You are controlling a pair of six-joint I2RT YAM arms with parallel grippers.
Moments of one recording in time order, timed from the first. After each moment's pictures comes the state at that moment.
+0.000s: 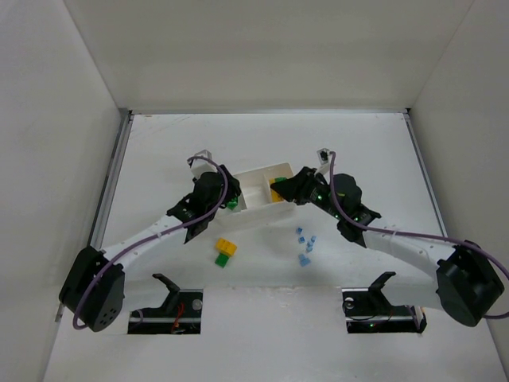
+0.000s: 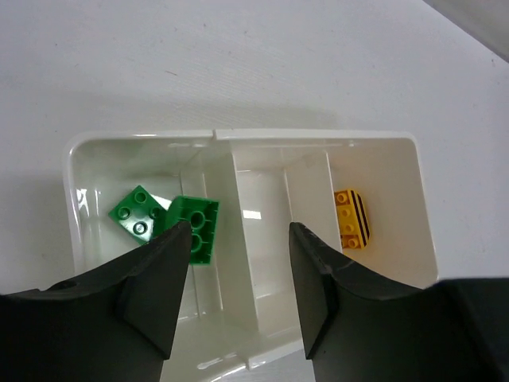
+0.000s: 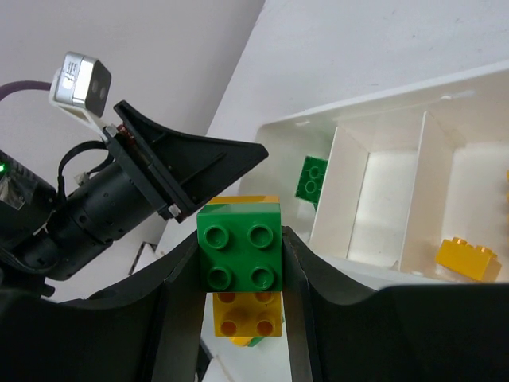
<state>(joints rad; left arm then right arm) -0.62 1.19 0.65 0.06 -0.39 -0.77 0.67 1.20 0.61 0.50 -0.15 0.82</state>
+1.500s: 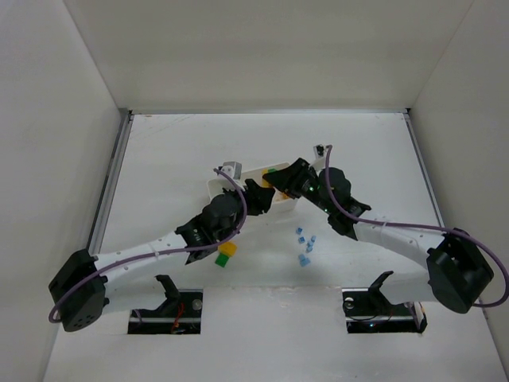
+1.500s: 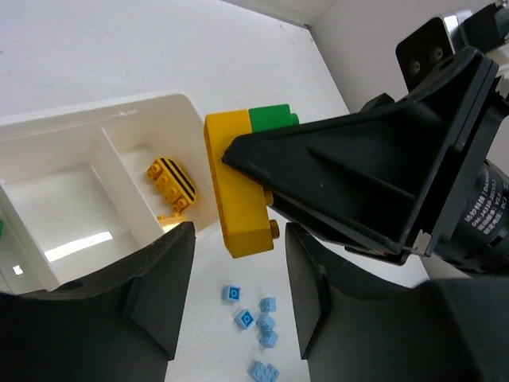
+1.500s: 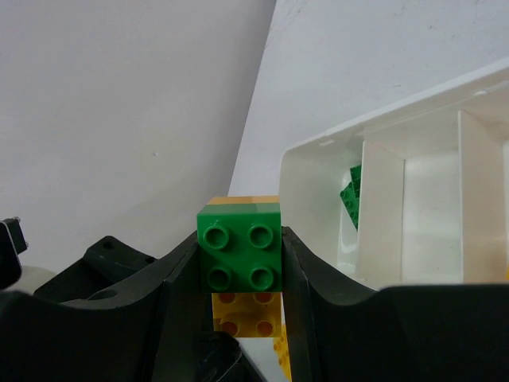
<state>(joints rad) -0.96 1.09 0.60 0.34 -0.40 -0.67 0.70 1.30 0.71 0.49 -0.05 1.03</state>
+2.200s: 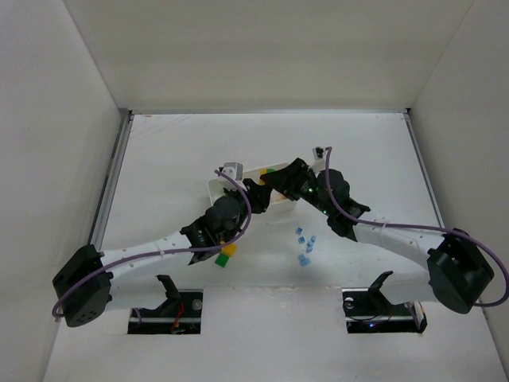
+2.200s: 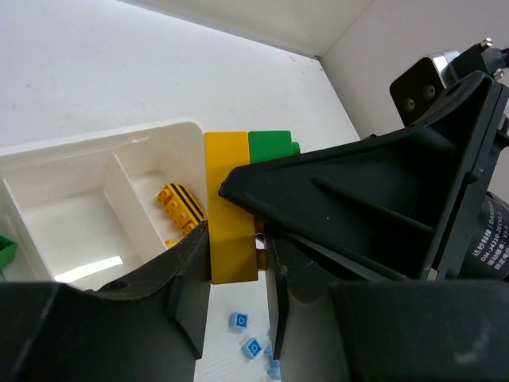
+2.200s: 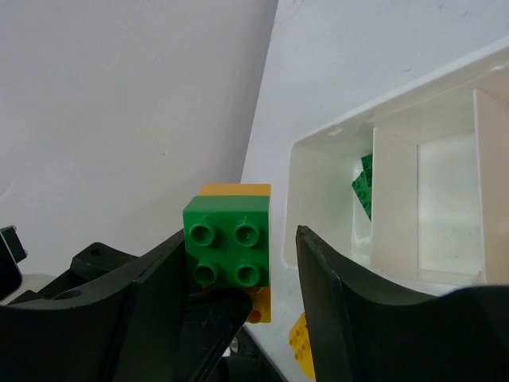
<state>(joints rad) -1.00 1.14 0.60 0.45 -0.51 -0.61 0.73 1.30 0.71 0.49 -0.03 1.09</state>
